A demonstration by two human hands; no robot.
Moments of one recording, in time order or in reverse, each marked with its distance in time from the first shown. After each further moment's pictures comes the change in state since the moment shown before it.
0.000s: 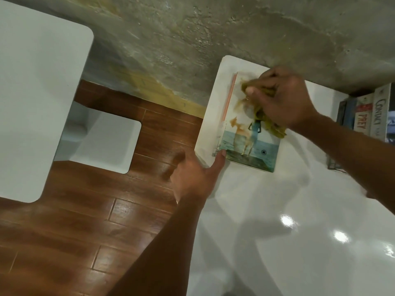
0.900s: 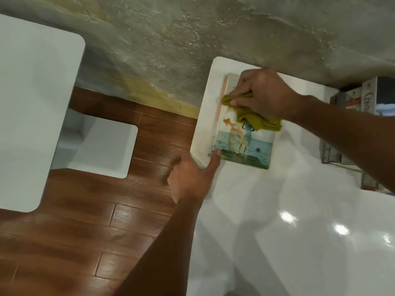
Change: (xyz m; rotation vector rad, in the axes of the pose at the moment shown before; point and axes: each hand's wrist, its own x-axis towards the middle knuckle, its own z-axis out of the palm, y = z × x) left_hand 0.001 0.001 -0.003 -0.010 0.028 -0.009; right_hand 0.025 0.000 0.003 -0.163 -0.310 -0.157
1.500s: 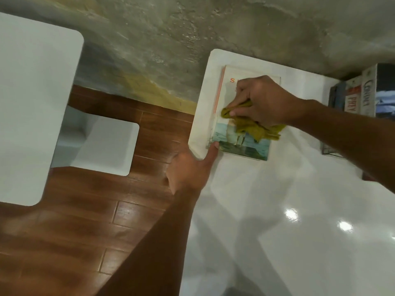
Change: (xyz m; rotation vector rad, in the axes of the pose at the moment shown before) left_hand 0.006 -0.001 -0.003 0.013 -0.013 0.000; right_hand -0.023 -0.016 0.005 0.074 -0.115 -0.013
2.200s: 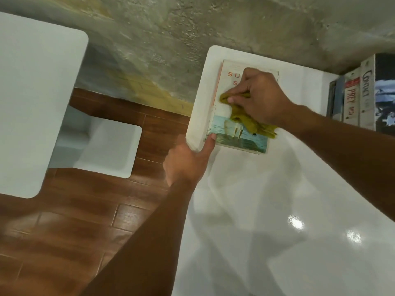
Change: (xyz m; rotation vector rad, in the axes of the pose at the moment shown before) left_hand -0.003 -0.005 0.009 -0.022 0.053 0.051; right_hand -0.019 -0.007 0.022 0.090 0.250 0.118
